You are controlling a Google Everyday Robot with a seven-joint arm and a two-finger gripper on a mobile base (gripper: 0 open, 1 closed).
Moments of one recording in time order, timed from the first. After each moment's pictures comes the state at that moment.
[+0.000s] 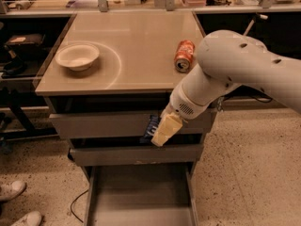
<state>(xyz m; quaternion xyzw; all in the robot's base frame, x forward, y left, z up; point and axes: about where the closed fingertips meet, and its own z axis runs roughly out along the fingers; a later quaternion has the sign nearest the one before) 0.504 -0.048 0.783 -0.55 0.80 0.13 0.19</state>
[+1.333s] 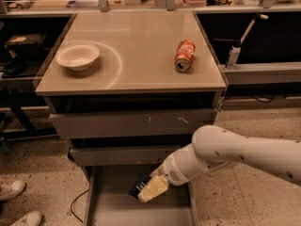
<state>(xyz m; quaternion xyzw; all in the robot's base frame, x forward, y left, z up) 0.417 -0.013 0.591 -0.44 0.84 0.28 0.16</state>
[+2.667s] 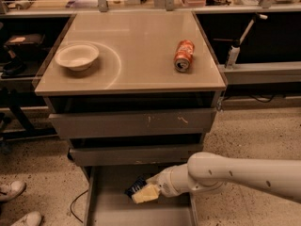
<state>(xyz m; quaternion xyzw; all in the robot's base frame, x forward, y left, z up) 0.437 0.011 0.499 -0.34 0.85 0.33 0.22</state>
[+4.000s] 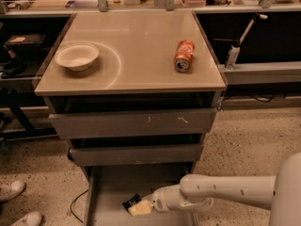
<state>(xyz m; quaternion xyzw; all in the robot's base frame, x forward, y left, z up) 0.420 0.038 0.362 -0.26 0.86 0.40 0.17</state>
